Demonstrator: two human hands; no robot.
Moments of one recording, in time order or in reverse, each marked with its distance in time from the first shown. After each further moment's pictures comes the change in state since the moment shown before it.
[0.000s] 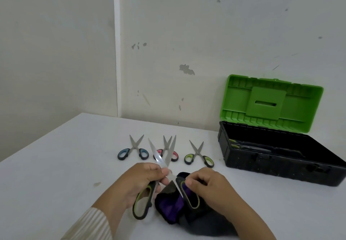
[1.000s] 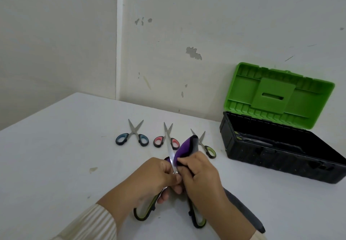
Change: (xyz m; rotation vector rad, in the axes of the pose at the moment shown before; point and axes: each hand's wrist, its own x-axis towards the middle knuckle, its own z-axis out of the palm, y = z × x) left_hand -0.003 -0.012 0.018 0.264 -0.129 0.102; right_hand 0.015 -0.010 0.041 -0.243 0.261 -0.243
